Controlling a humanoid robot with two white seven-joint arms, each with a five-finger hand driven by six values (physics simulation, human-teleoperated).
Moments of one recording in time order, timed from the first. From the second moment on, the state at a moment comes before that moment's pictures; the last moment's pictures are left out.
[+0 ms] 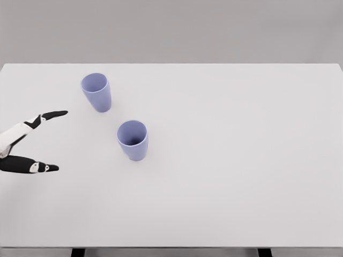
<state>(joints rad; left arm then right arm) 0.20 0.99 -0.10 -1.73 0.34 -0.61 -0.30 0.03 0.00 0.15 0.01 -0.09 -0.06 -0.08</state>
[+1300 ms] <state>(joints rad) 0.11 0.68 -0.19 -1.79 0.54 -0.23 -0.39 0.03 0.00 0.15 0.01 -0.09 -0.06 -0.08</state>
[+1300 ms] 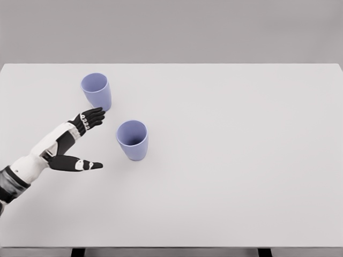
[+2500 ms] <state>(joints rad) 0.00 0.50 -0.26 -1.63 0.41 -0.23 -0.39 0.03 0.00 0.15 0.01 -0.09 -0.06 -0.08</state>
